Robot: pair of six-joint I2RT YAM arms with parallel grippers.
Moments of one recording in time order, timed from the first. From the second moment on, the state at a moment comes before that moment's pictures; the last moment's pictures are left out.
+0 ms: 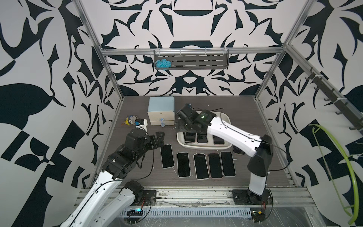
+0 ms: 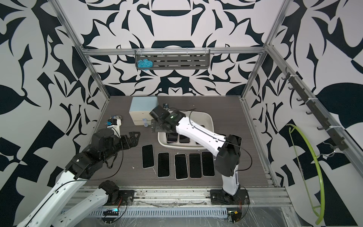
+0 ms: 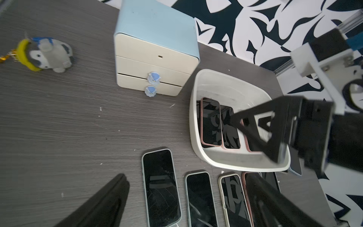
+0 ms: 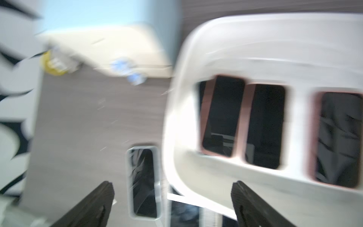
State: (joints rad) left arm -0.54 0.74 0.87 -0.70 -0.09 -0.58; right arm 0.82 1.84 1.77 -0.97 0.21 0.78
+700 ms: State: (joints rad) left arm -0.53 0.90 0.86 -0.57 0.08 -0.56; right arm 0.41 2.02 1.55 -1.02 0.15 0.44
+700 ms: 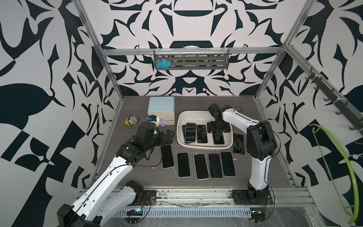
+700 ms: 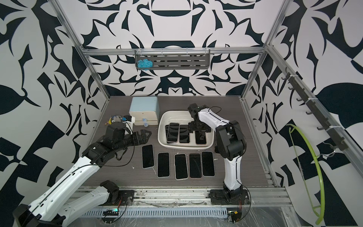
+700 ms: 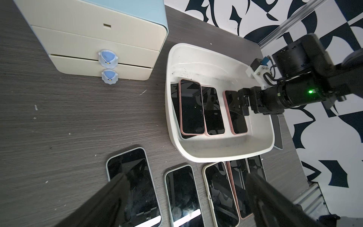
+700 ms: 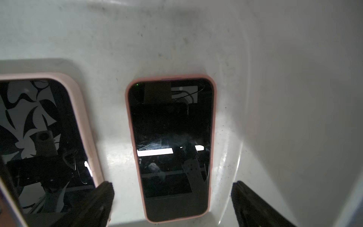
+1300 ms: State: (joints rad) left arm -0.53 0.93 0.86 -0.55 0.06 -0.56; right arm 0.37 2.10 1.56 -0.97 0.00 0.42
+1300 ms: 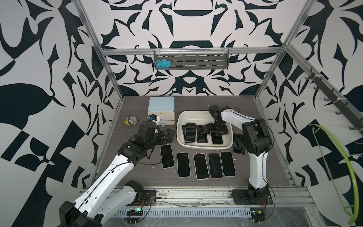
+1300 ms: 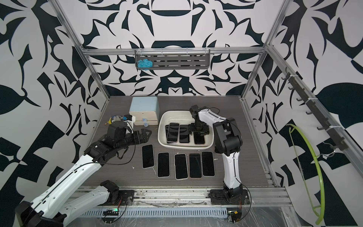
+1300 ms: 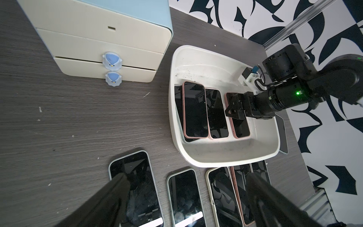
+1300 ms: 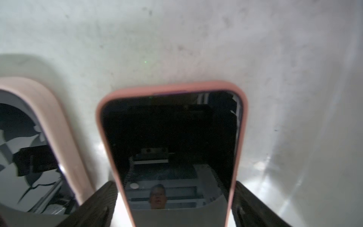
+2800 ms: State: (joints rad) left arm -0.51 1.10 1.02 -0.58 0.10 -0.51; right arm 0.31 1.83 1.66 -0.91 0.12 0.34
